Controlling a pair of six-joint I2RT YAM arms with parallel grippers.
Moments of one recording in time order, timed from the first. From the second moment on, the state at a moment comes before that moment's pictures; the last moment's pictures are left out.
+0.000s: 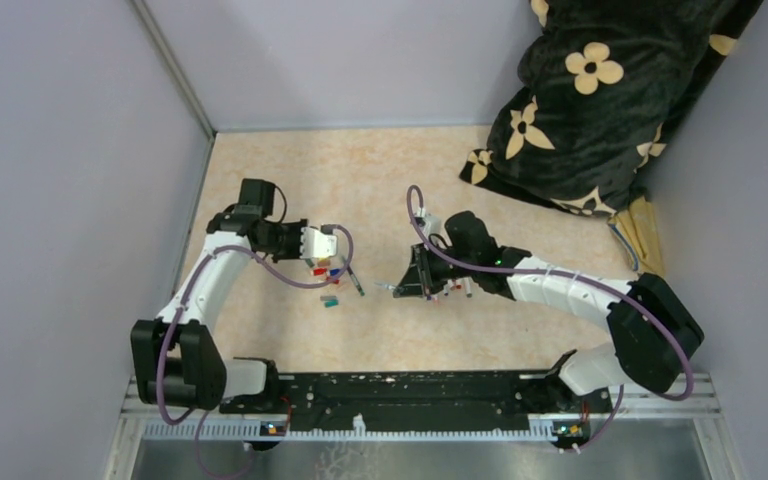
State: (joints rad) left arm -0.10 1.30 0.97 -0.78 0.43 1.54; right arm 0.76 1.40 0.78 0.02 -0.57 0.54
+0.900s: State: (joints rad) left arm -0.45 1.20 0.99 -0.85 0.70 1.30; right arm 0.76 1.58 0.94 0.24 -0.68 0.69
